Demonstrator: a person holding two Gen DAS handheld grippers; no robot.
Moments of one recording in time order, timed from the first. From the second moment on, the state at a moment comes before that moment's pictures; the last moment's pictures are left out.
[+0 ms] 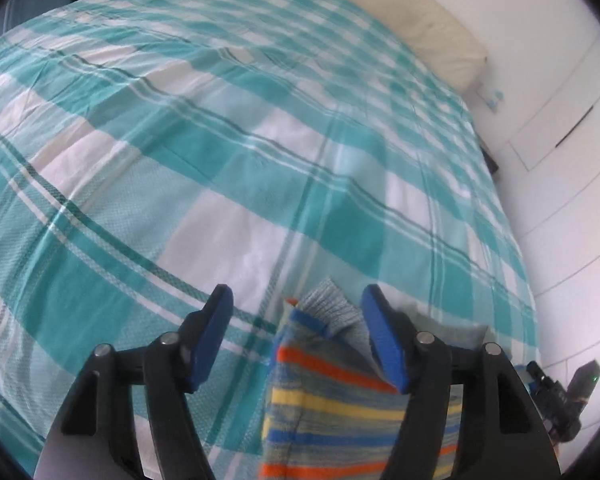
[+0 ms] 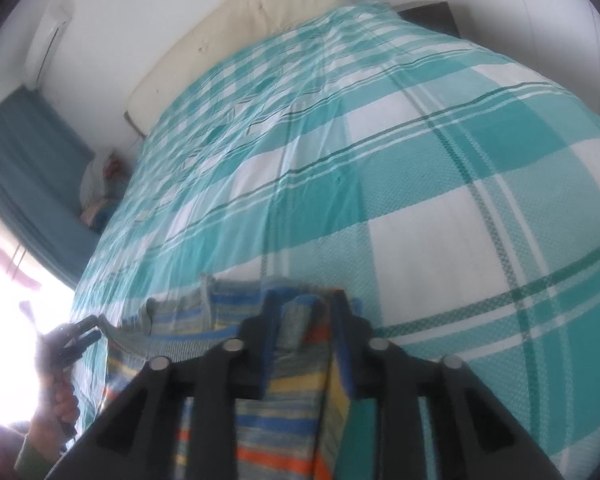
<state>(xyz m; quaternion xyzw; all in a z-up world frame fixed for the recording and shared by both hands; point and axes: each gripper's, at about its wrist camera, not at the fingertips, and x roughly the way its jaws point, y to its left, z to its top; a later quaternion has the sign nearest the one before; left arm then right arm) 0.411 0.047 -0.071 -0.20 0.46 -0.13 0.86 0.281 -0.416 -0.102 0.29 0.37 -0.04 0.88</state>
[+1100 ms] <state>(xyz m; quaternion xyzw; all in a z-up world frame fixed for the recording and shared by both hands) 0.221 0.059 -0.114 0.03 0.52 -0.17 0.84 0.135 -0.311 -0.133 0.07 0.54 0.06 0.84</state>
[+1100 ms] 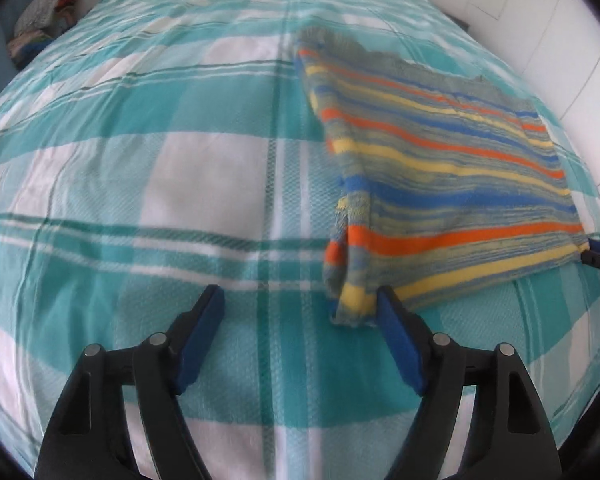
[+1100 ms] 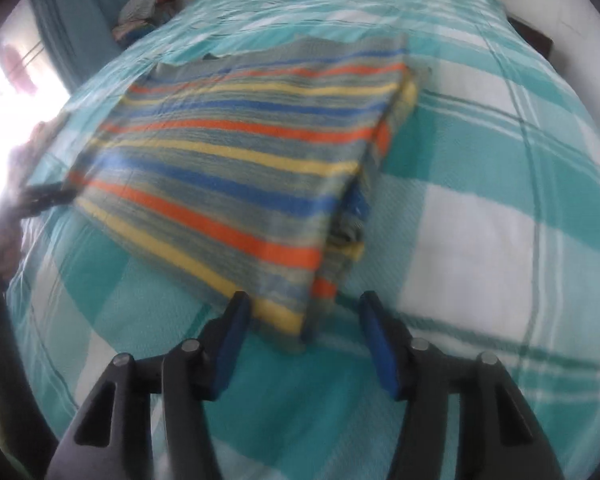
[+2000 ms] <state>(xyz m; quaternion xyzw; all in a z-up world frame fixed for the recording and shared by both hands) 0.122 -0.263 -0.107 0.20 0.38 -0.46 0.78 0.188 -0.415 -0.123 0.31 0.49 0.09 0.81</state>
